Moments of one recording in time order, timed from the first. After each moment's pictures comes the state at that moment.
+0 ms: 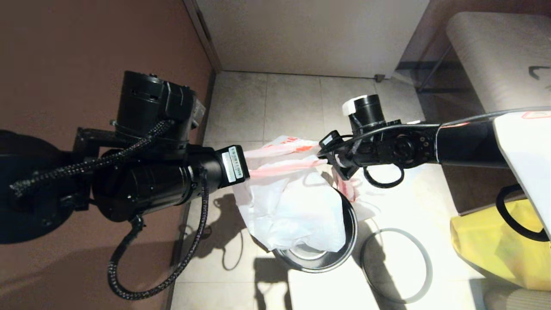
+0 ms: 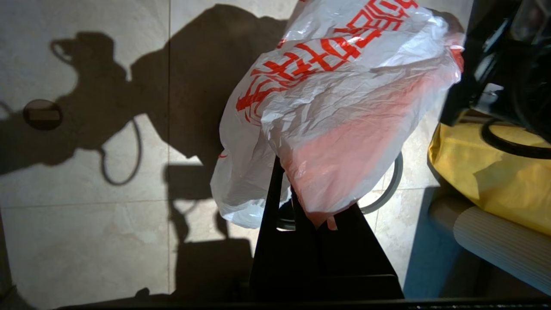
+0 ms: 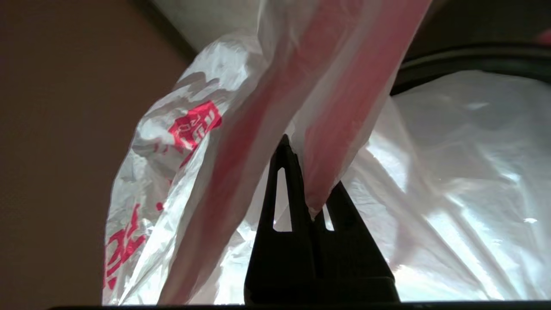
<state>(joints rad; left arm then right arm) -0.72 1.55 -1.11 0.02 0.37 -0.54 0.50 2.20 -1.85 0.14 0.03 1.18</state>
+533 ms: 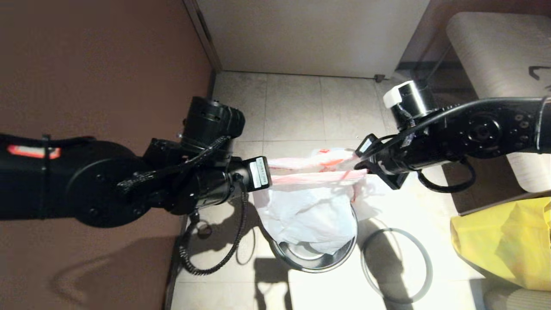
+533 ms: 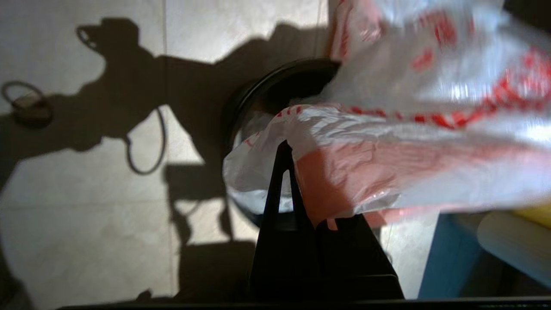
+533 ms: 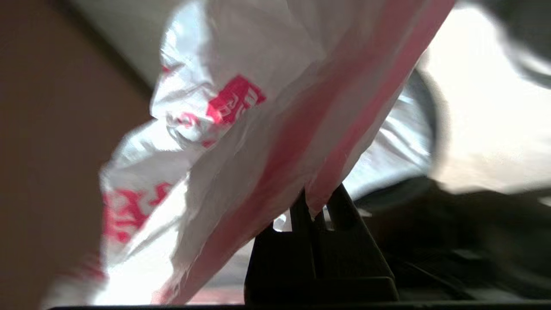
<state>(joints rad) -0.71 1.73 -1.20 -0.01 0.37 -0.53 0.46 1.91 -1.60 0.37 -0.05 1.03</state>
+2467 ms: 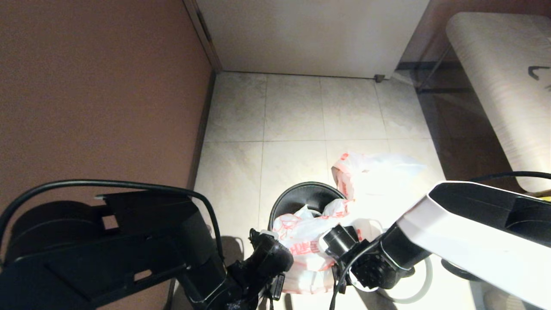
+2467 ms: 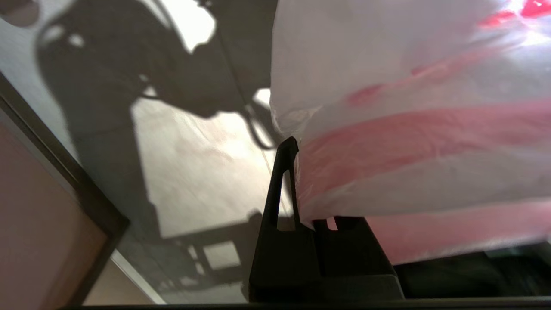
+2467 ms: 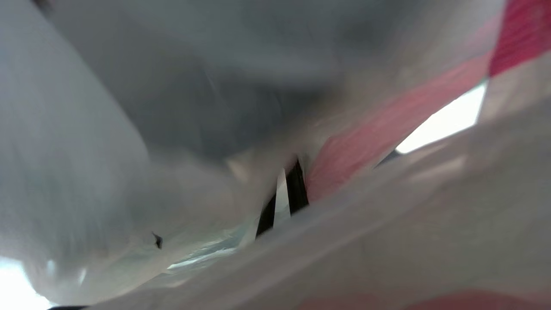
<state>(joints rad) -0.78 2.23 -0.76 -0.52 0.44 -0.32 0.68 2.35 -1.12 -0.08 -0.45 0.52</state>
